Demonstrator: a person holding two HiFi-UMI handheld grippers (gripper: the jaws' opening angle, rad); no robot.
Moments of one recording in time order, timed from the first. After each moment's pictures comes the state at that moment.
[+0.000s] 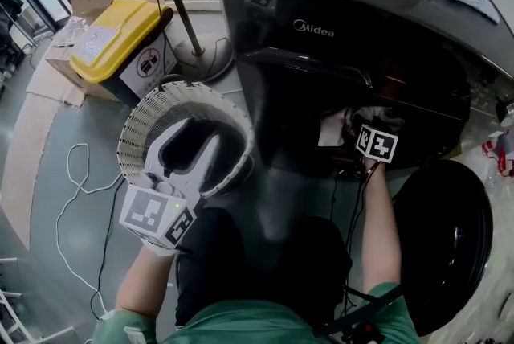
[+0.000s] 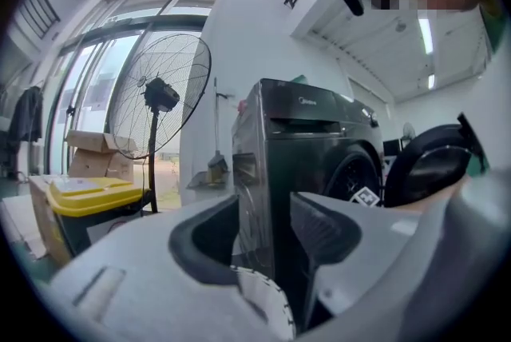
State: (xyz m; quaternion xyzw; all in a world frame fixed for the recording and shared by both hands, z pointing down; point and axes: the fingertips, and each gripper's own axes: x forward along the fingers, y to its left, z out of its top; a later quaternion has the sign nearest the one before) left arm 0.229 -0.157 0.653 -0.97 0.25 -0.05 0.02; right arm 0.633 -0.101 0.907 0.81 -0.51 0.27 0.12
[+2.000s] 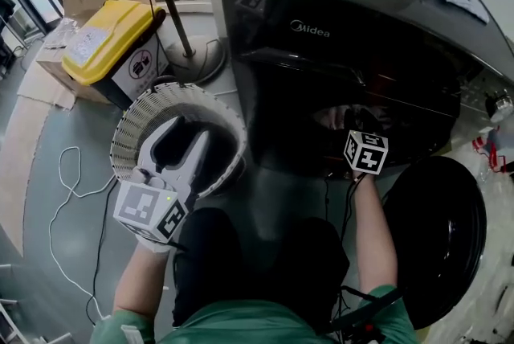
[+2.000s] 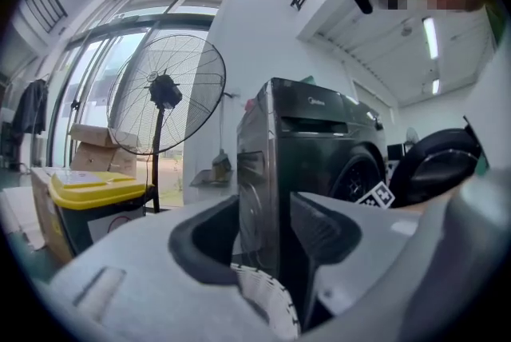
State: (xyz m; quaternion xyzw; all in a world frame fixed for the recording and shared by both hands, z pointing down) left arm 0.218 -0.170 0.658 -0.96 0.26 -0.04 0.00; right arm 0.594 -0.105 0.847 0.82 -0.55 0.16 0.11
